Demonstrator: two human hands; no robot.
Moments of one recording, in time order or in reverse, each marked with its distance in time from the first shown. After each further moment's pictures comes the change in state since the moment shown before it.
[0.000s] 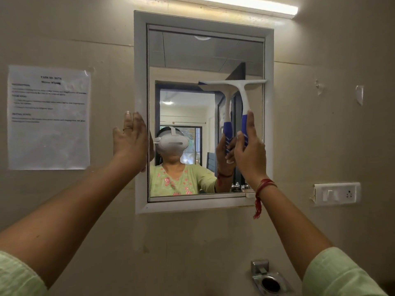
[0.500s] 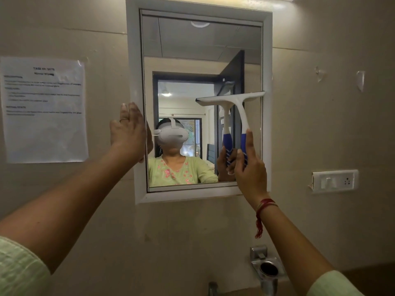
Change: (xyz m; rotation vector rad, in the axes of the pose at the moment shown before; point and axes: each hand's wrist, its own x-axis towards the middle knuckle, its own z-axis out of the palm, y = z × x) left_hand -0.004 0.001 -0.006 -0.041 -0.008 0.001; right_hand -0.070 0.013 -0.014 -0.030 -0.078 0.046
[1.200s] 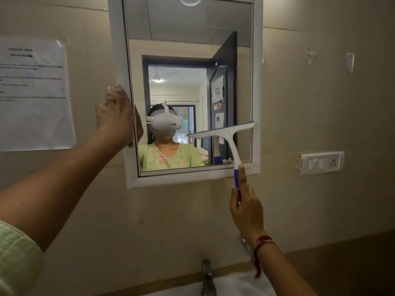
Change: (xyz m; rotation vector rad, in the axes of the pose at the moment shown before) left_hand -0.001 0.001 0.000 -0.083 0.008 -0.005; right_hand -0.120 0.009 -0.028 -0.074 -0.159 0.125
